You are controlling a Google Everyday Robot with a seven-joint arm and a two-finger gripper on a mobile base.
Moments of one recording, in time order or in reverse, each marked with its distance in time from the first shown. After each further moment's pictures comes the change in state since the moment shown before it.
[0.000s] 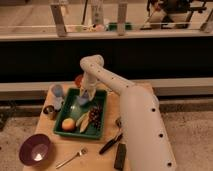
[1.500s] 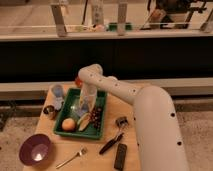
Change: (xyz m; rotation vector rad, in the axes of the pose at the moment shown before) arm -0.055 0.053 0.007 -0.039 -0.024 -0.058
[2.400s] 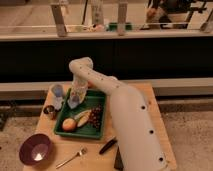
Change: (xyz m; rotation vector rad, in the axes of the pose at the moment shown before) arm 0.024 -0.089 0.008 0.034 -0.013 -0.042
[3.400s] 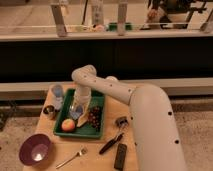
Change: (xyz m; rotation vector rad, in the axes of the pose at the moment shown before) arm -0.052 0.067 -0.006 -0.020 -0.004 0.016
